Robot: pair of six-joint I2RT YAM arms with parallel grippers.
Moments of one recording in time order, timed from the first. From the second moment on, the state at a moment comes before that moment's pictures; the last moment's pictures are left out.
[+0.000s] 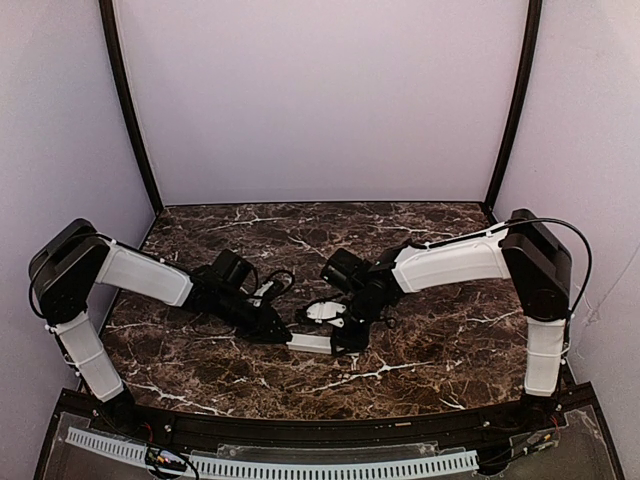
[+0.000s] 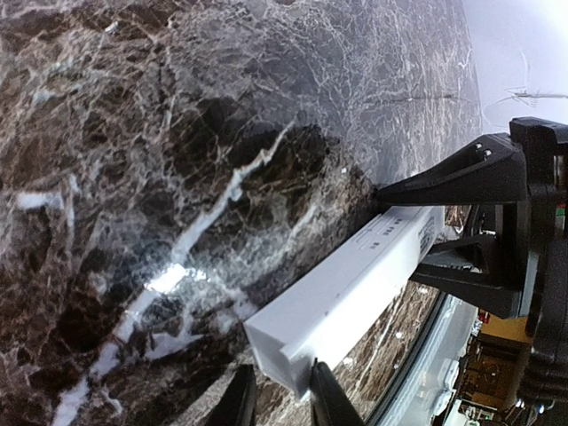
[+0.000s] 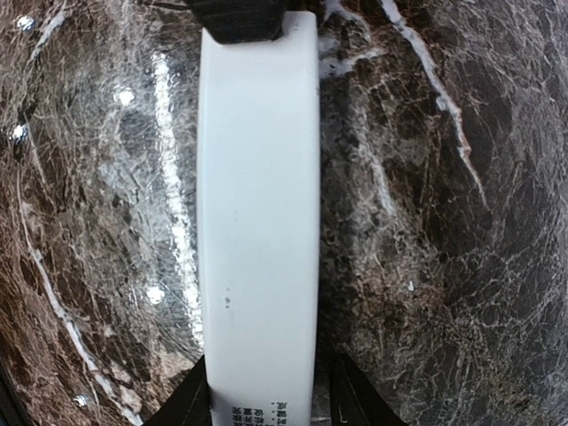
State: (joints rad) left arm -0.67 1.74 0.79 -0.05 0.64 -0.58; right arm 0.99 1.99 1.34 -0.62 -0.22 -0.41
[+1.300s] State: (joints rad) left arm -0.69 1.74 0.83 -0.12 0.60 -0.52; right arm 0.87 1.44 1.00 -0.32 -0.23 -0.09
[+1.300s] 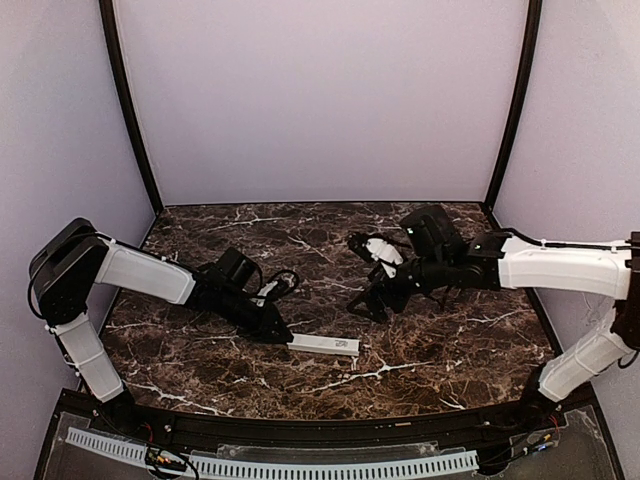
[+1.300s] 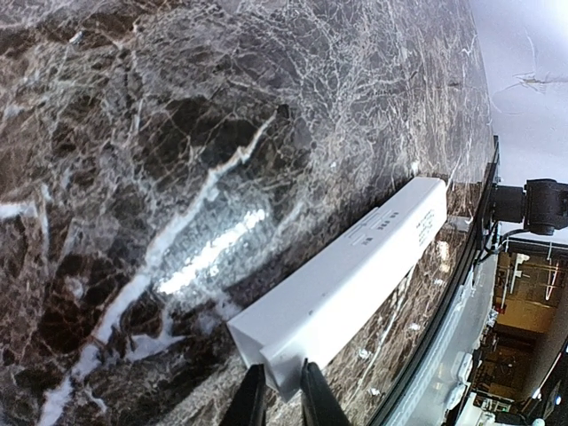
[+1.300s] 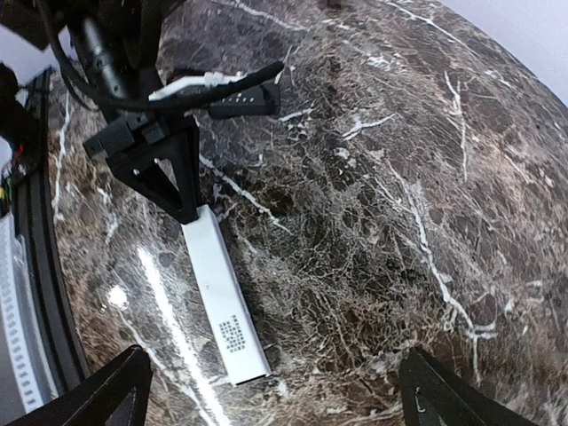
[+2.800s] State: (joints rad) left arm -0.71 1.73 0.84 -0.14 0.59 -0.51; right arm 0.80 1.69 0.79 -0.05 -0.54 0.54
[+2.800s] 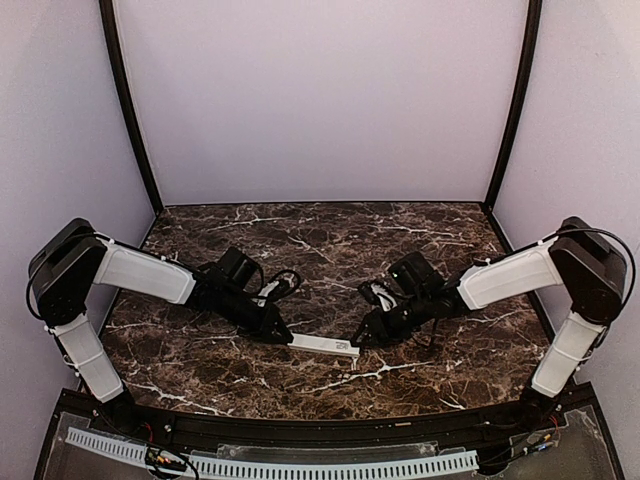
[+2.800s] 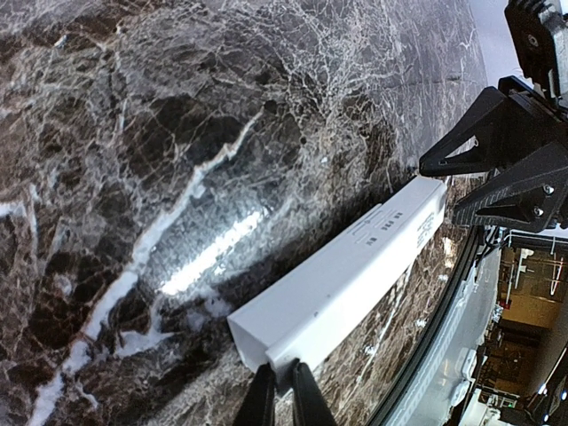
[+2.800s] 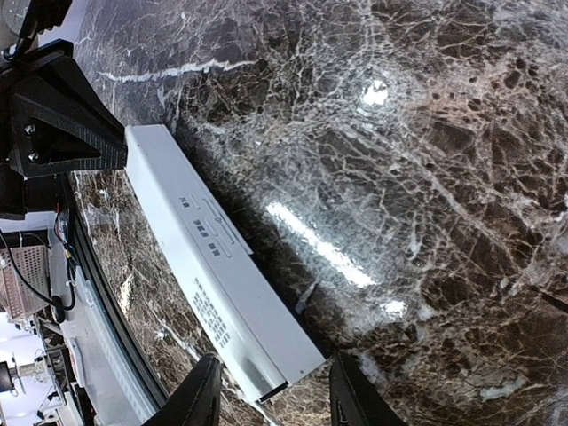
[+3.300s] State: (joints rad) left arm -0.71 1.73 0.84 -0.14 0.59 -0.51; right arm 0.81 1.70 0.79 -0.06 -0.55 0.53
